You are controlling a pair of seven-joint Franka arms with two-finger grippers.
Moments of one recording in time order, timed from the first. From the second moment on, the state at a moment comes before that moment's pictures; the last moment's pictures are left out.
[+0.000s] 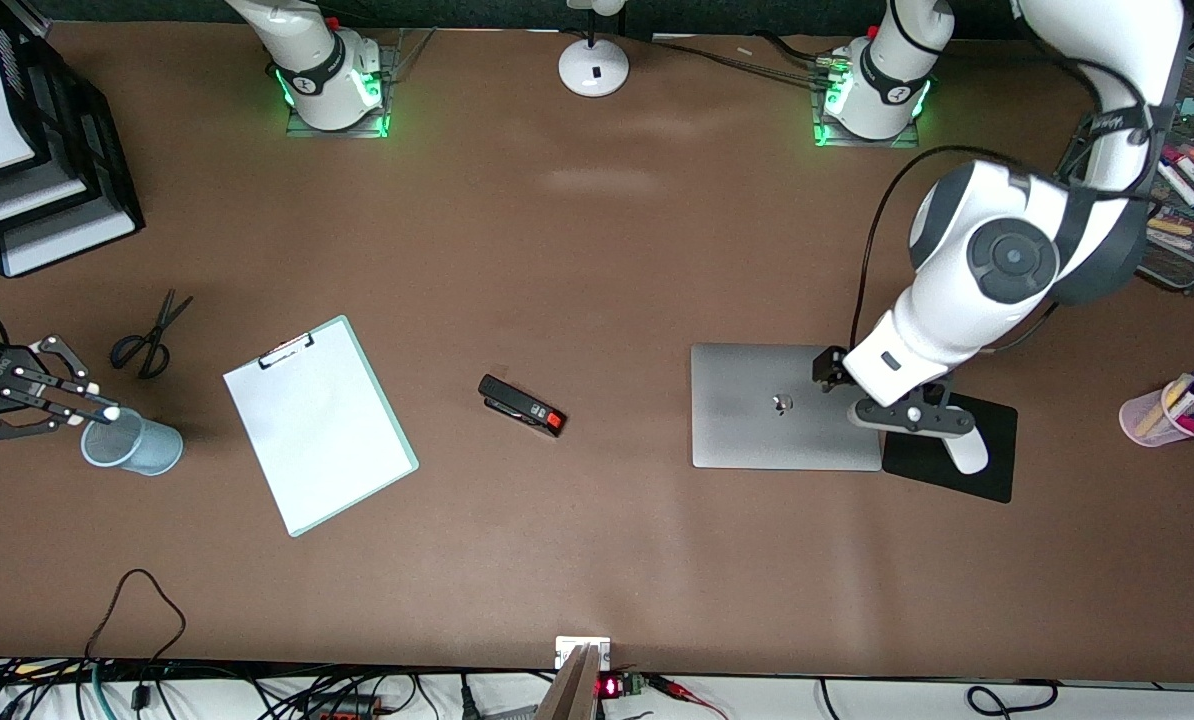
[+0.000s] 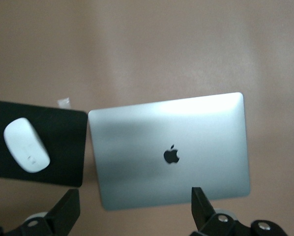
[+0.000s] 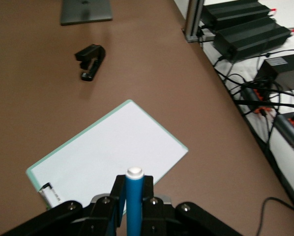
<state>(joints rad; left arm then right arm) -0.01 0.34 -0.30 -1.68 0.13 2.00 -0.24 -0.27 0.51 -0.15 -1.47 0.80 1.73 -2.02</state>
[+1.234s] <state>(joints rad) -0.01 0.09 -0.09 -1.56 0.00 1.57 0.06 -0.38 0.75 -0.14 -1.27 0.93 1.51 -2.29</state>
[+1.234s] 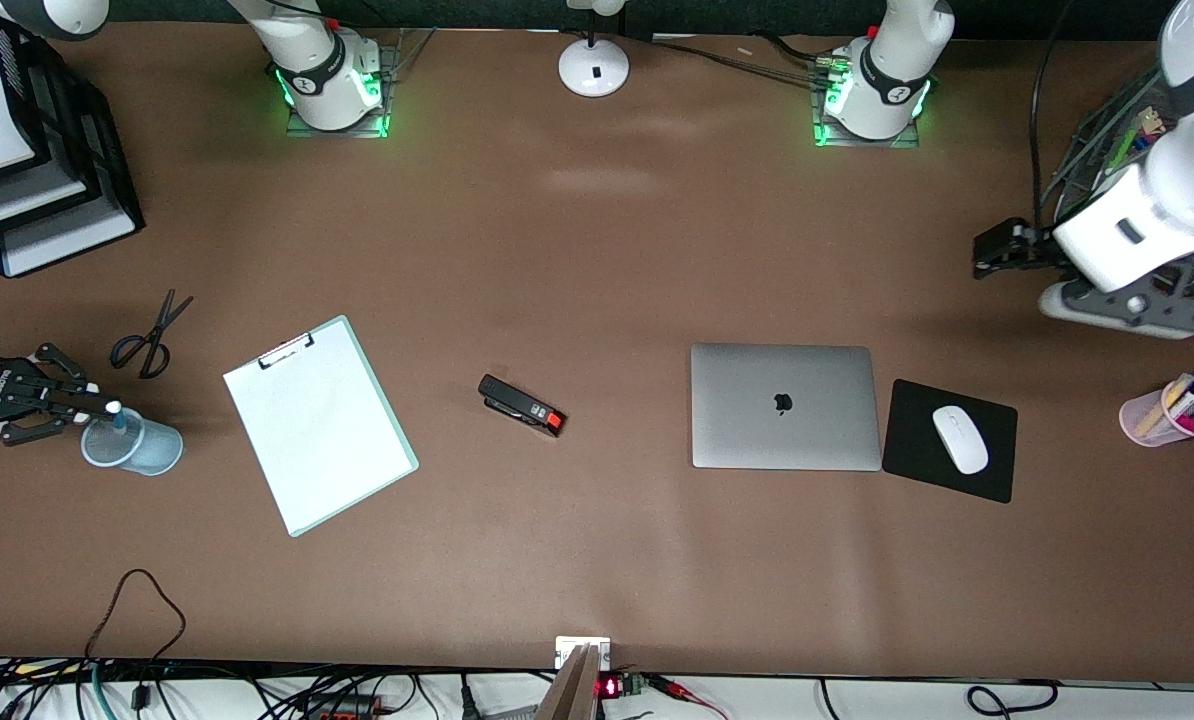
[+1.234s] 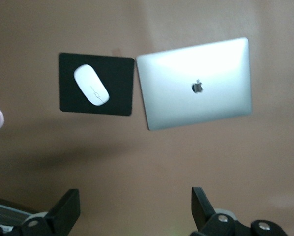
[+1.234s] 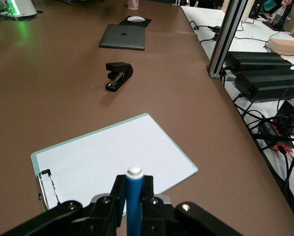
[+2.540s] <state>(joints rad) -0.02 0.02 -0.05 -1.70 0.00 1.70 0.06 -0.42 0.88 -0.14 -1.18 0.96 1.60 -2.30</state>
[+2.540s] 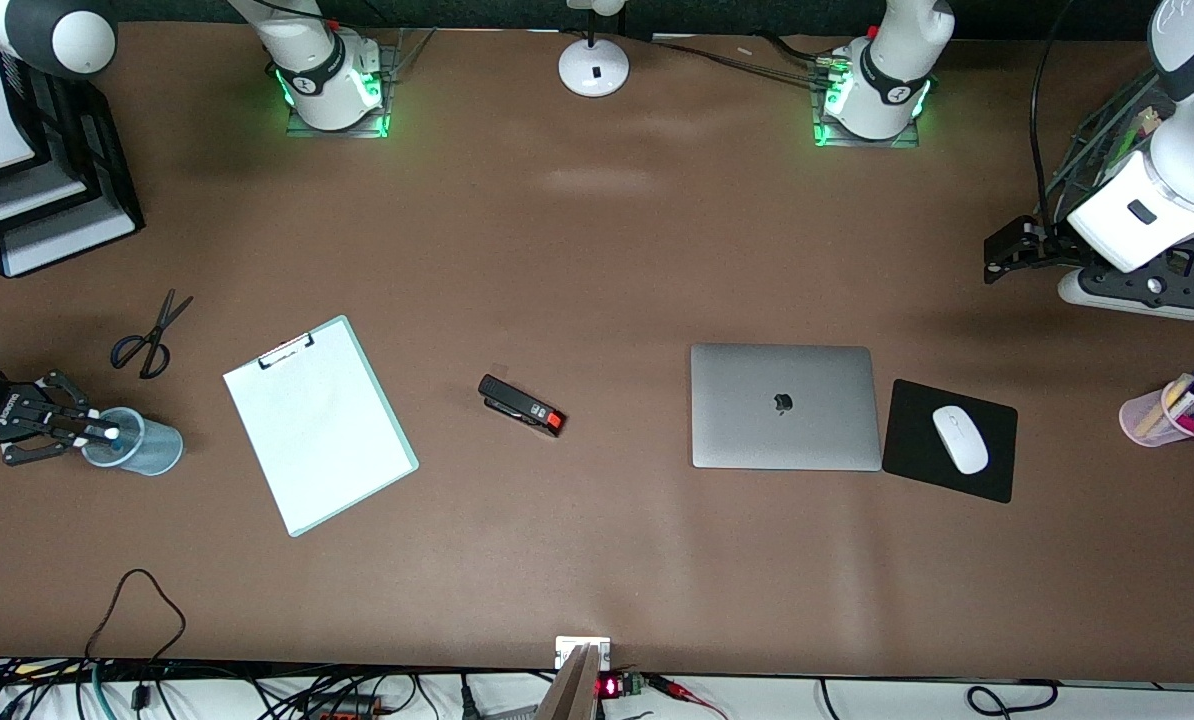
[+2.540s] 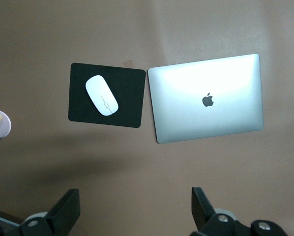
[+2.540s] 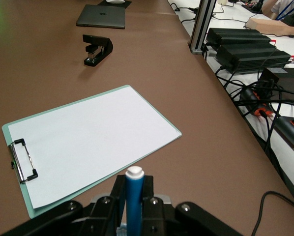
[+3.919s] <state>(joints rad) -0.02 0.02 -0.05 -1.70 0.00 1.70 0.06 -0.43 0.95 -0.14 -1.18 0.96 1.65 -2.30</state>
